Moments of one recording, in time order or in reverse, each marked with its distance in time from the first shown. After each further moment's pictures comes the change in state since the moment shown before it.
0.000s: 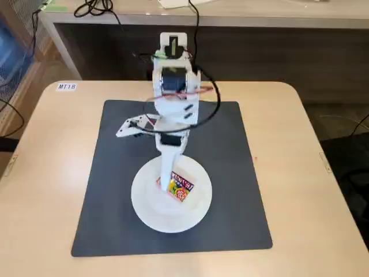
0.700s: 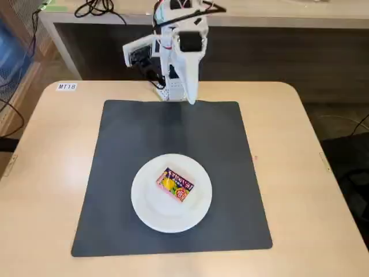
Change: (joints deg) arm -2.6 72.3 87.6 -45.8 -5.9
